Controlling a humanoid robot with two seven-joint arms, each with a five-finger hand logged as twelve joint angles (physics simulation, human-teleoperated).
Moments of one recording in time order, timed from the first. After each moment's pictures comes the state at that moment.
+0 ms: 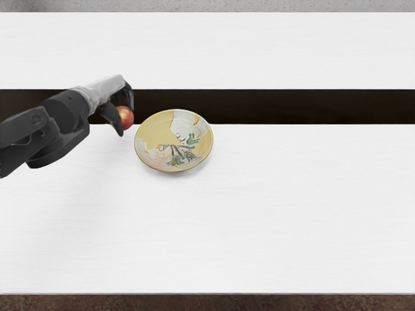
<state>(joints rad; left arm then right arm) -0.95 0.53 -0.51 -1.39 1.39 -0.06 0.61 -0.06 0.00 0.15 0.23 -0.07 -0.31 -0.01</state>
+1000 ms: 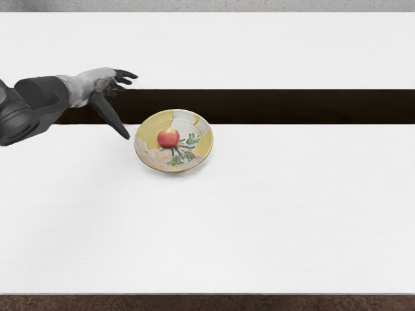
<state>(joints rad) -0.97 0.63 -0.61 -1.40 0.86 -0.09 0.61 -0.06 0.00 0.15 0.23 -0.07 -0.31 -0.01</state>
